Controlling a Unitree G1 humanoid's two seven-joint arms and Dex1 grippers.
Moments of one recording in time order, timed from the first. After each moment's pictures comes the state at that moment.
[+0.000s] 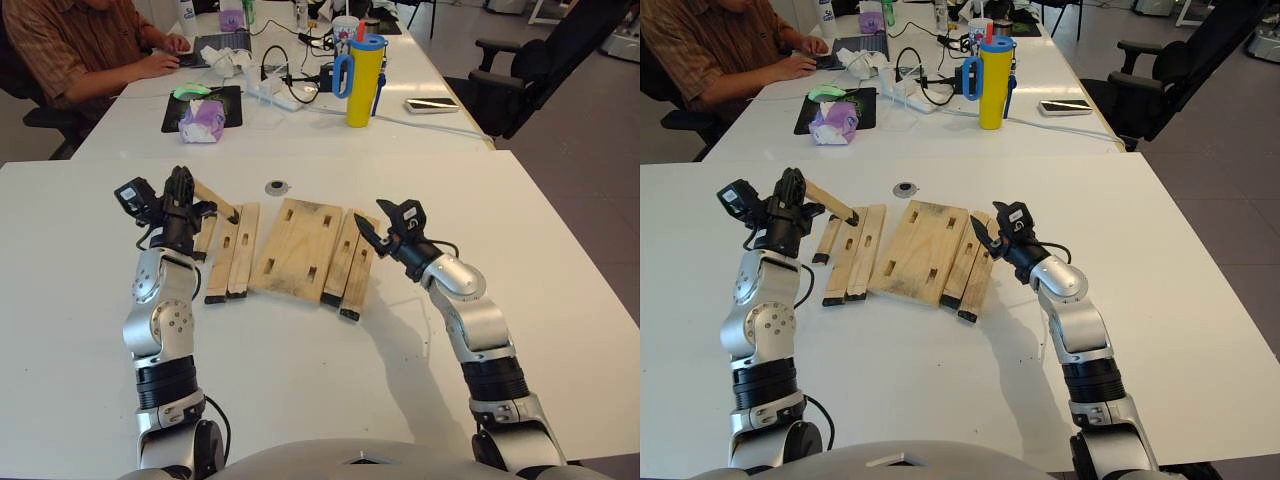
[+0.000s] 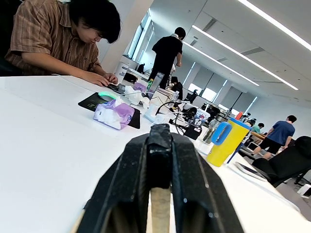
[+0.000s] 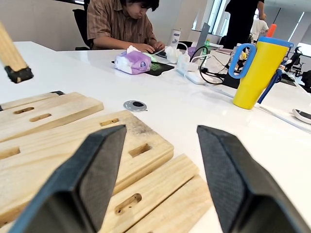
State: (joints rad) left arm -0.24 0.06 0.32 -0.13 -0.49 0.26 -0.02; right arm -0.25 -0.22 0.09 -0.07 0.10 0.26 0.40
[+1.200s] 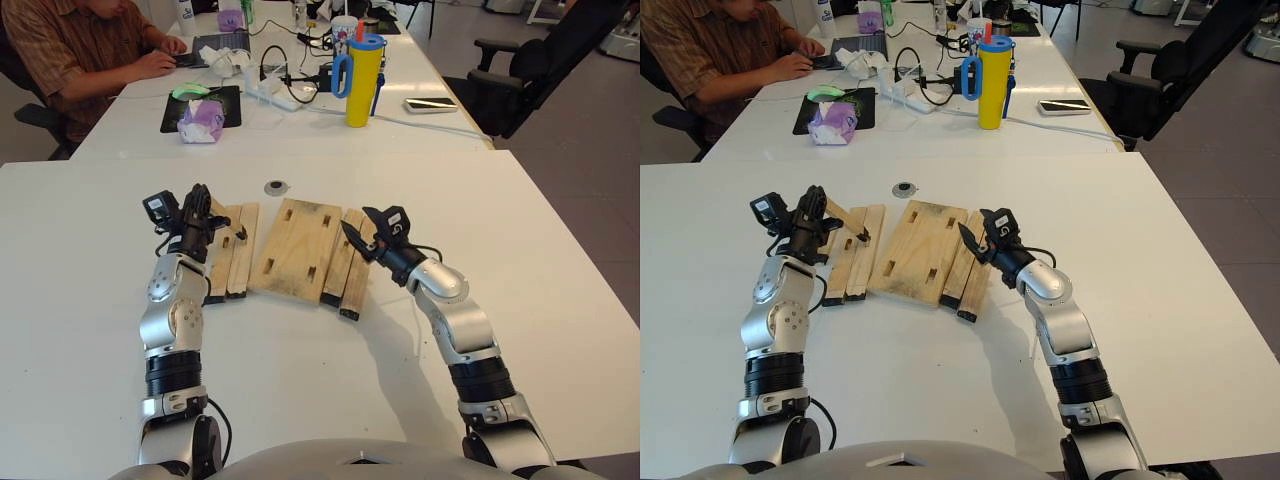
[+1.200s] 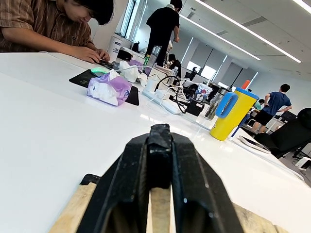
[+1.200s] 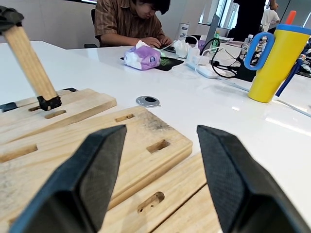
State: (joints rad) left arm -0.28 0.09 0.29 0.07 -0.43 0.21 -0.11; right arm -0.25 -0.19 0.13 -0.04 0.10 0.26 0.40
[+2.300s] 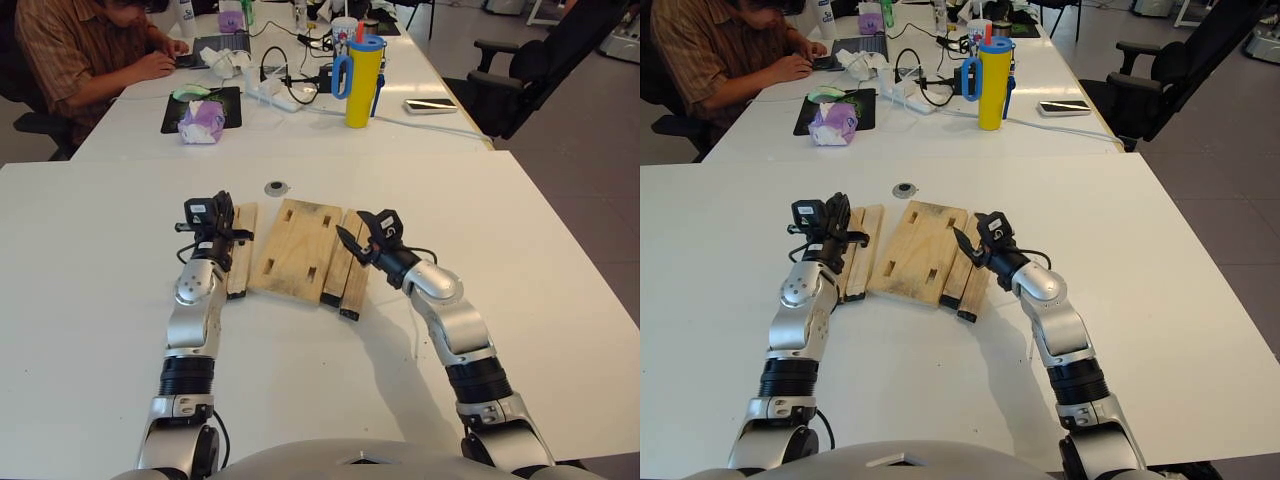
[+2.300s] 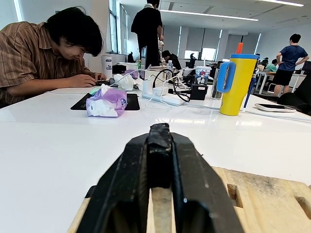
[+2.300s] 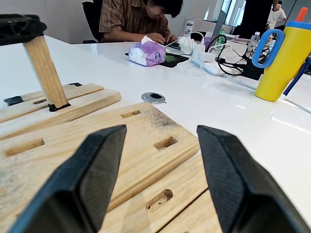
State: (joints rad) left arm -0.25 0.10 0.08 0.15 -0.12 0.03 -0.05; right arm -0.25 -0.20 0.16 -0.04 0.08 0.28 0.40
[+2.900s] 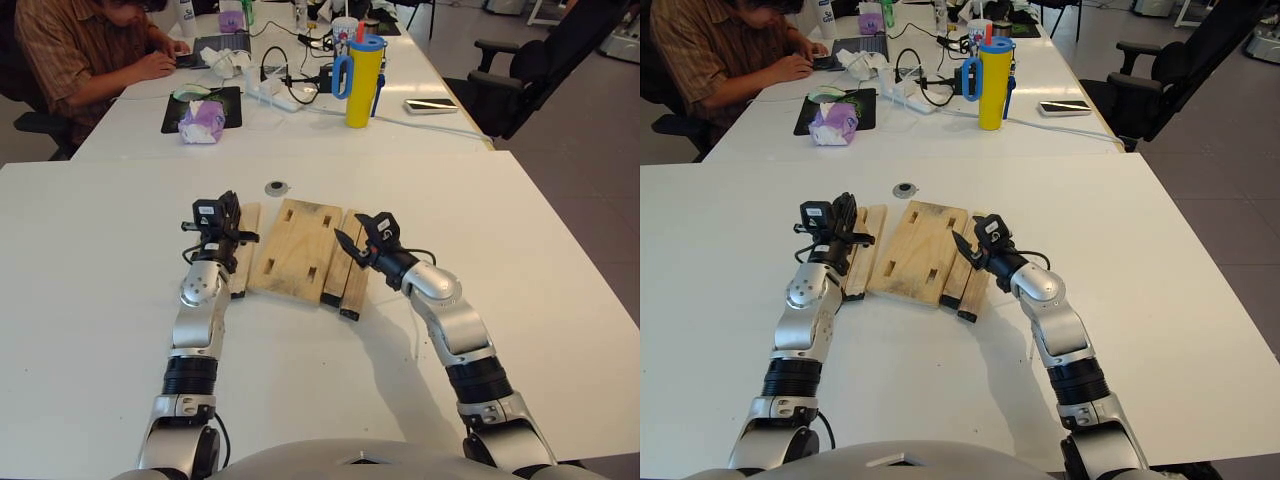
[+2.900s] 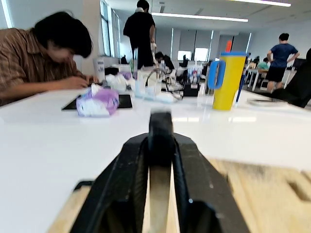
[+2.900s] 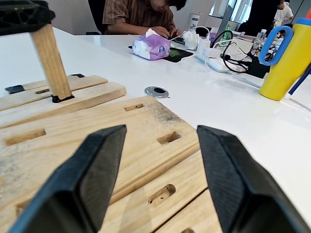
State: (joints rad) left arm -0.22 0.09 0.06 0.20 -0.12 0.01 -0.08; right arm -0.25 -0.20 0.18 -0.03 0.06 0.28 0.41
